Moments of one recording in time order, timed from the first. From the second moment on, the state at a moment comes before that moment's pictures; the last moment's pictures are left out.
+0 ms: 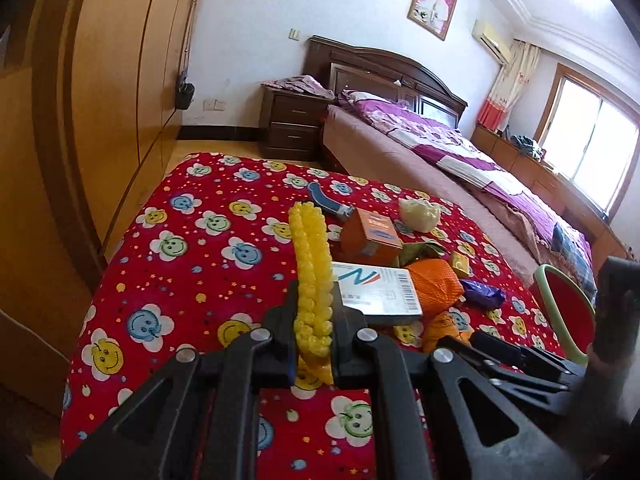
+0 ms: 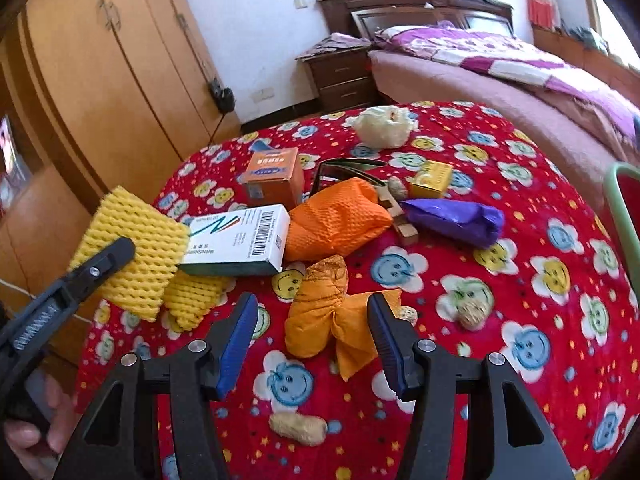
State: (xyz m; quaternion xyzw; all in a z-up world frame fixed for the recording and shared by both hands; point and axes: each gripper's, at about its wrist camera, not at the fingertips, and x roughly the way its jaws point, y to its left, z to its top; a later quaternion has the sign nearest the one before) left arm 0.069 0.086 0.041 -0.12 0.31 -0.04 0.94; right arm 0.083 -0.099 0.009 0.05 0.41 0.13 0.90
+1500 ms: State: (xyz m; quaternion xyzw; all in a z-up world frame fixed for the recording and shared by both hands) left arm 0.054 -0.012 0.083 -0.09 0.30 -0.15 0.94; right arm -0.004 -0.242 0.071 0.15 0.31 0.05 0.94
